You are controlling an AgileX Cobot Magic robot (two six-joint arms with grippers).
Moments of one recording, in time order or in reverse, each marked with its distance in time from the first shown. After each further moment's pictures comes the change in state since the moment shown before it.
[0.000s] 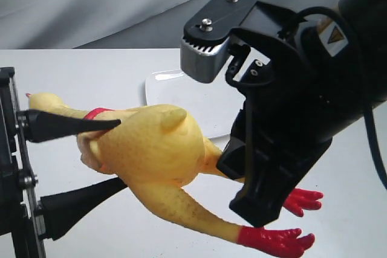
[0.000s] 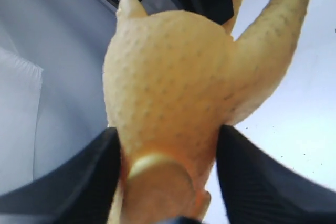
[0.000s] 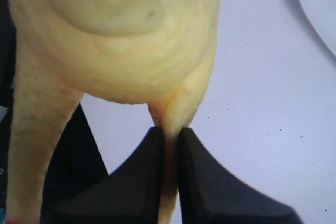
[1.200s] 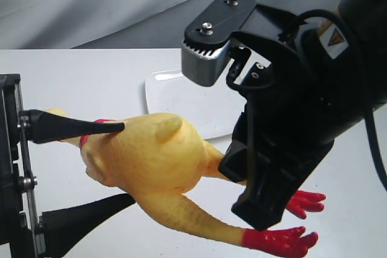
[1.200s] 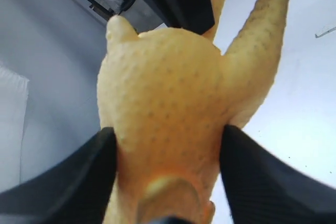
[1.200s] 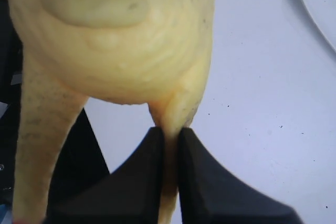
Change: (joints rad) left arm 0.002 0.000 0.000 0.046 -0.046 -0.030; right arm 0.000 0.000 0.000 -0.003 0.011 0.000
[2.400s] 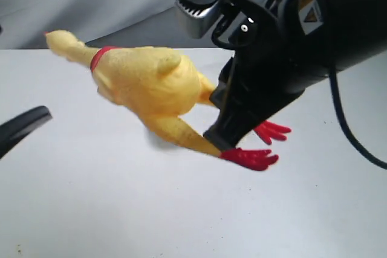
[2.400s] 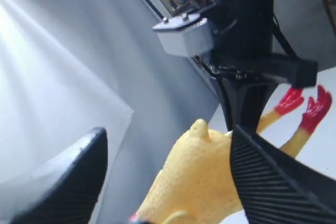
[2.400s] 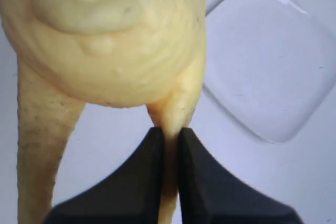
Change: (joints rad) left arm 0.000 -0.275 -0.042 -0.249 0.129 -0.006; right arm -0.007 0.034 0.000 -0.287 -0.263 0.145
